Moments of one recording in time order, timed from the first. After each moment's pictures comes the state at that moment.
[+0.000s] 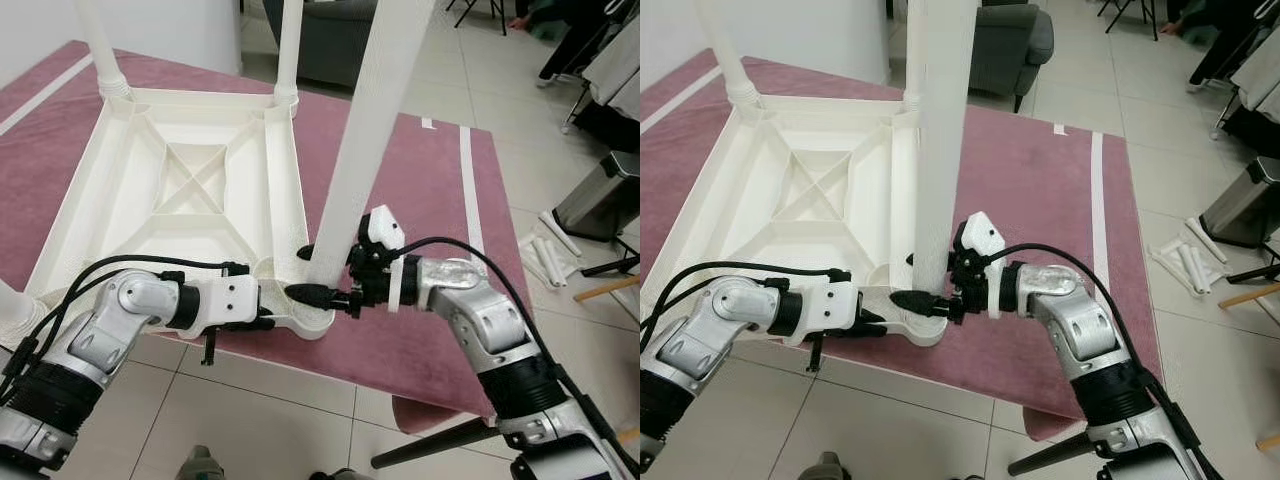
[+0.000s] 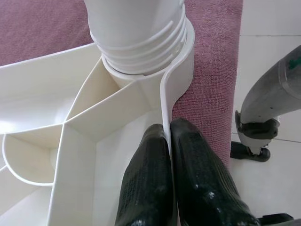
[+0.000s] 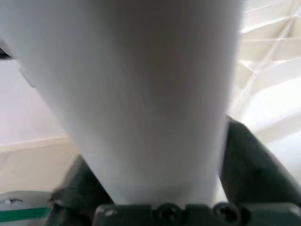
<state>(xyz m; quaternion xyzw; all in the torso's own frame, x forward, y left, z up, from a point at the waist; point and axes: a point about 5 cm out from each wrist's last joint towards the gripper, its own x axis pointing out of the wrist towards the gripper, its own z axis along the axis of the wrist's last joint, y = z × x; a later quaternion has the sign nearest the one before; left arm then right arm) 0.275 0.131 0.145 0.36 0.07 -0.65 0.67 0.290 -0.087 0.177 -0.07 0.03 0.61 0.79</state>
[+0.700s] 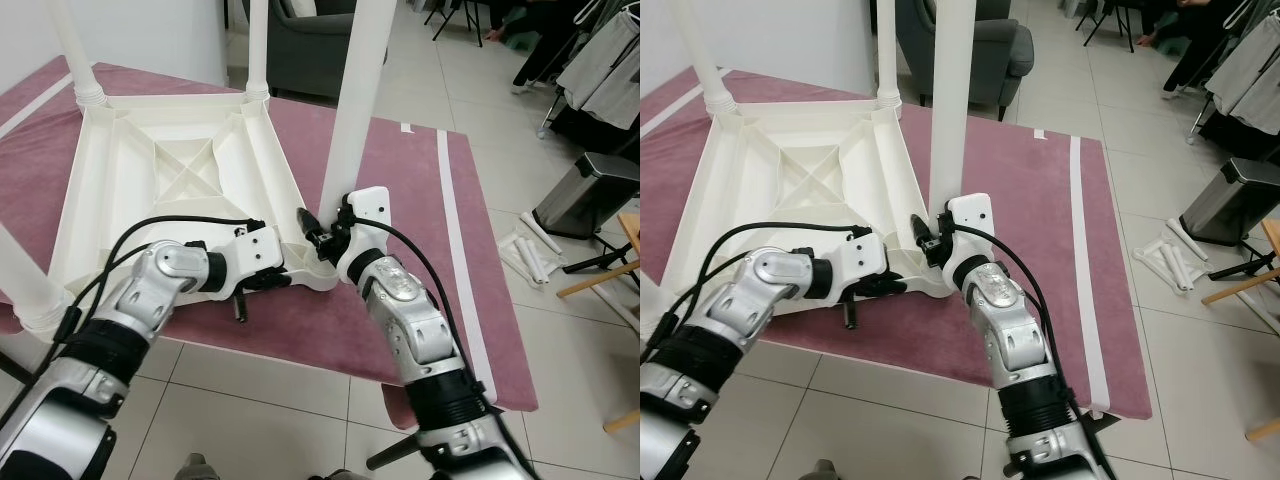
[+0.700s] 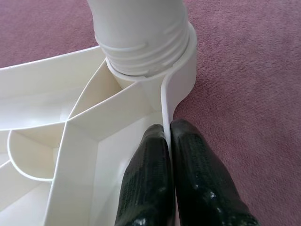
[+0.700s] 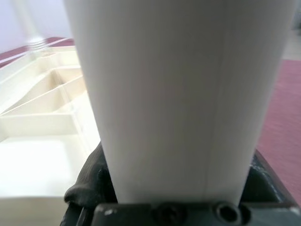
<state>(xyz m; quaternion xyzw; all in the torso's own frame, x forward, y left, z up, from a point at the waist) 0.324 0.088 0.149 0.30 0.08 -0.60 0.74 0.318 -0.071 0.169 0.02 -0.01 0.08 1.00</state>
